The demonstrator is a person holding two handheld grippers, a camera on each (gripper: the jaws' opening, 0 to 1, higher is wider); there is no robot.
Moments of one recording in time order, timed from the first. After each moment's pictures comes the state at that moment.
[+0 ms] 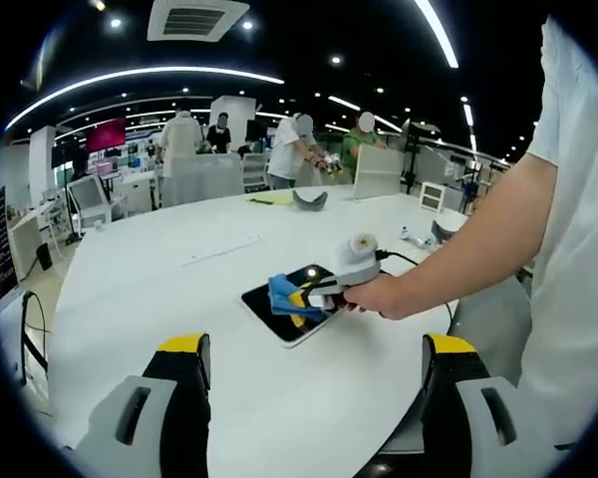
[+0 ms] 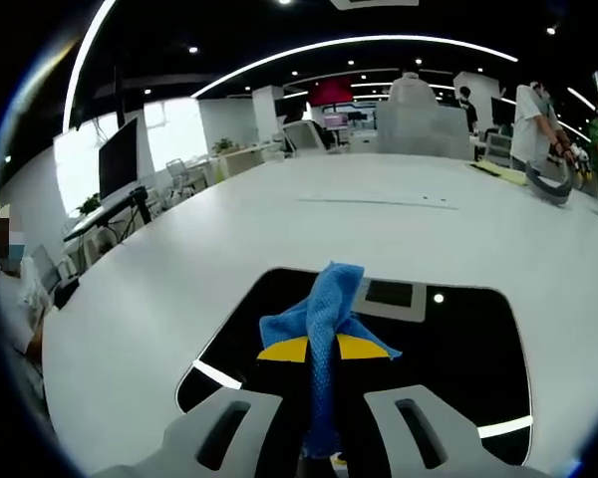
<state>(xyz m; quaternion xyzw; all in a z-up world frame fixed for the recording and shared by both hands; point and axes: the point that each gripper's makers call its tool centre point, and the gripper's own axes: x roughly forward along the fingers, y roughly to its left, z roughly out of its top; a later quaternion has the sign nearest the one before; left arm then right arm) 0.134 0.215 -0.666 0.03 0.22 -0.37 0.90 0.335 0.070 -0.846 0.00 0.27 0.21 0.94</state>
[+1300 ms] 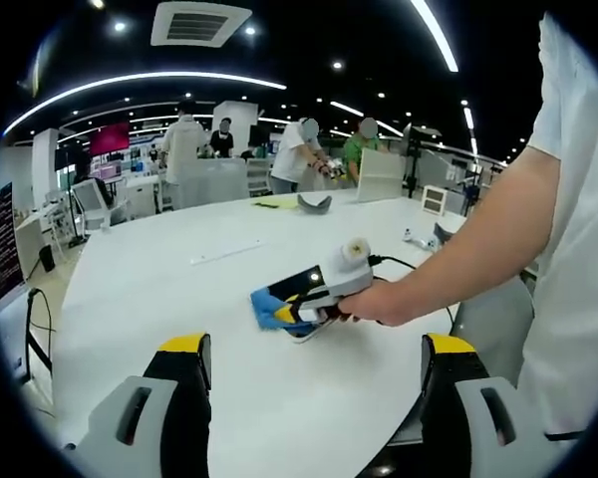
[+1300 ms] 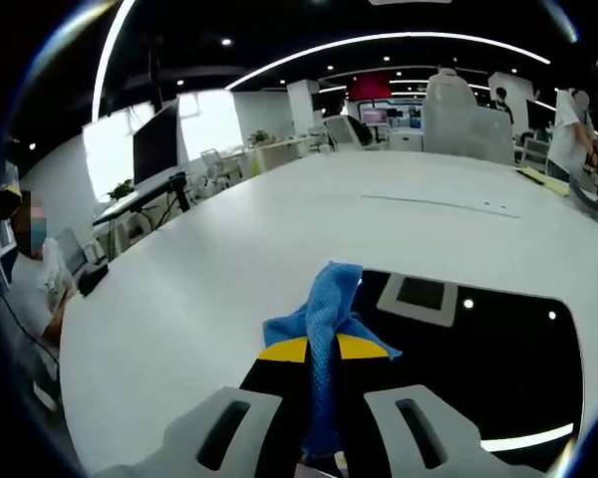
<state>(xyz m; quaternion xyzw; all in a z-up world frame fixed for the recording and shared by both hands) 0.131 0.233 -0.668 0.03 0.21 -0.36 0.91 0.316 0.136 -0.844 -0.02 0.28 0.29 0.92</state>
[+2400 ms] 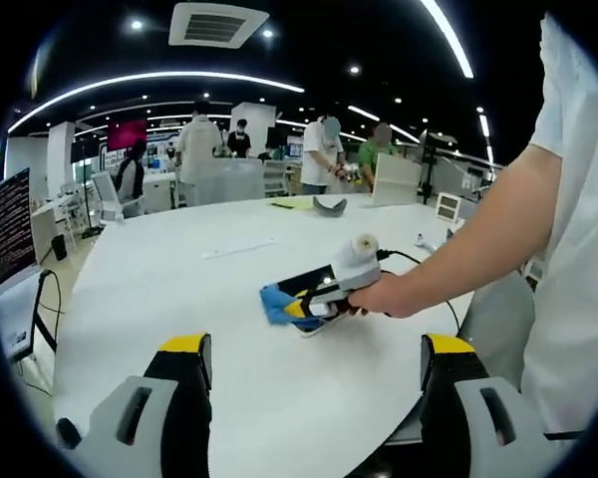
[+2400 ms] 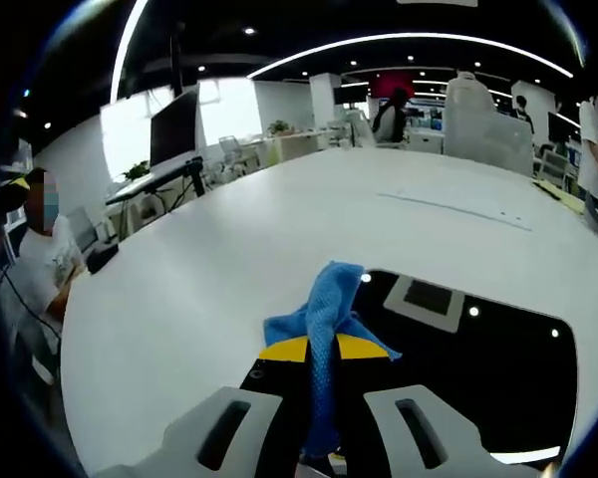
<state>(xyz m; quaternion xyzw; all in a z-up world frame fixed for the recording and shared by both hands) 0.118 0.240 -0.673 0.01 0.21 -0.33 0.92 0.312 0.138 -0.845 -0.06 0.28 0.33 0.90</state>
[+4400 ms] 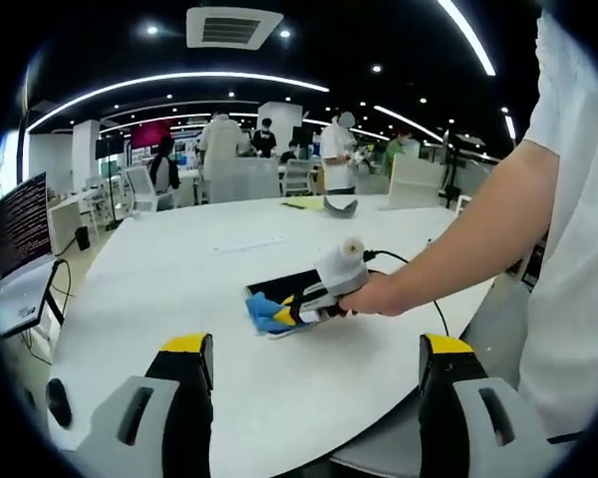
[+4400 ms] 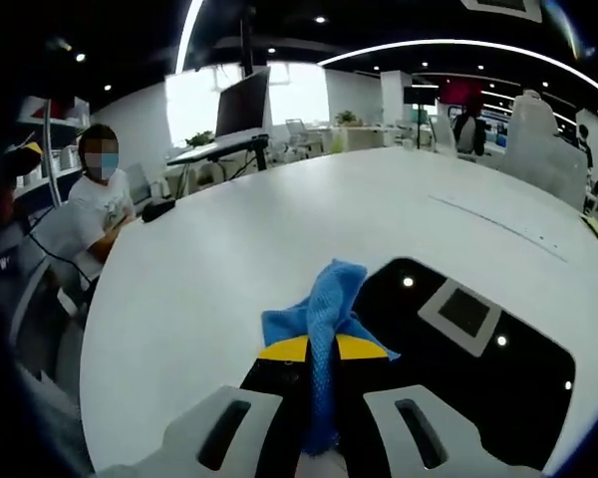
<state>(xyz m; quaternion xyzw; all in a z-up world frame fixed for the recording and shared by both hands) 0.083 0.160 -0.661 0.00 0.22 -0.26 0.94 0.278 0.119 -0.844 -0.11 0.27 0.46 0.84</state>
